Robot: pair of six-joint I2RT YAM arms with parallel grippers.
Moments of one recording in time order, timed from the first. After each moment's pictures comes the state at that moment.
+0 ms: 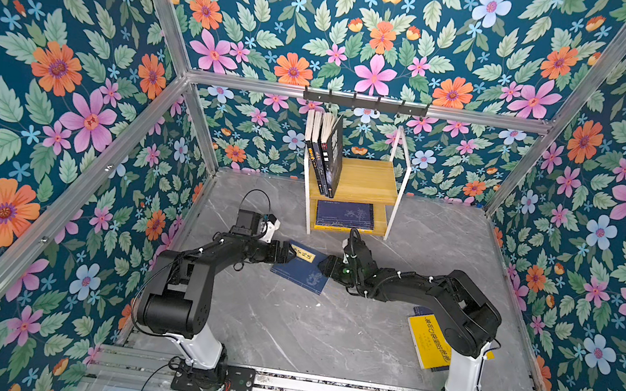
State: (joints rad) left arm -0.09 1.63 0.87 -0.26 0.51 -0.15; right arm 0.74 1.96 1.06 0.17 -0.16 0.91
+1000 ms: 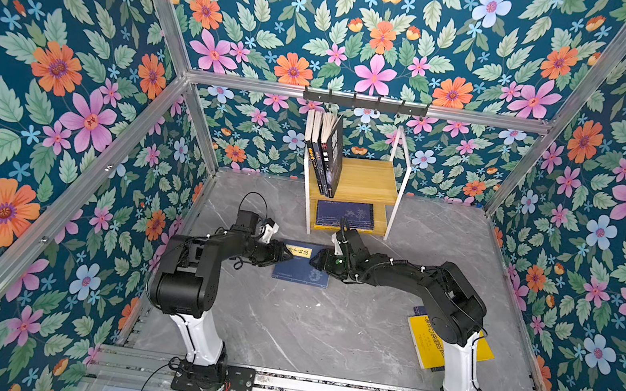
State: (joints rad) left arm -0.07 1.76 0.92 -0.28 0.69 -0.26; right arm 0.73 2.08 1.28 0.00 -0.31 0.85
